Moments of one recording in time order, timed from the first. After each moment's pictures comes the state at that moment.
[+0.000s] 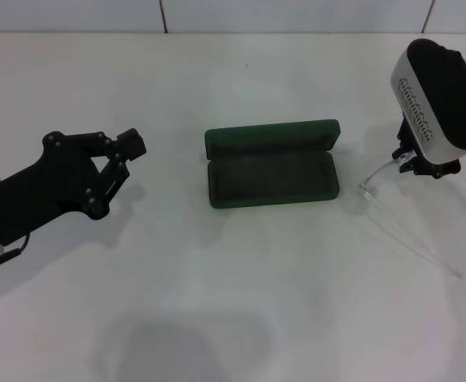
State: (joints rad) left arm -0.55 -2.09 2.85 -0.41 -0.63 1.84 -0.73; right arm 0.84 2.02 -1.36 -1.00 -2.69 -1.36 1.45
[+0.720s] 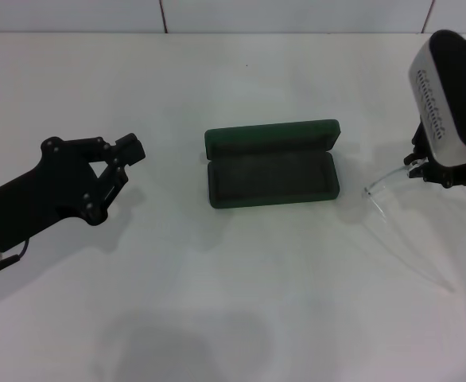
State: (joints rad) left arm -0.54 -2.09 2.85 -0.41 -0.63 1.85 -0.74; right arm 0.69 2.02 -1.42 -1.29 -2.67 -1.48 1.64
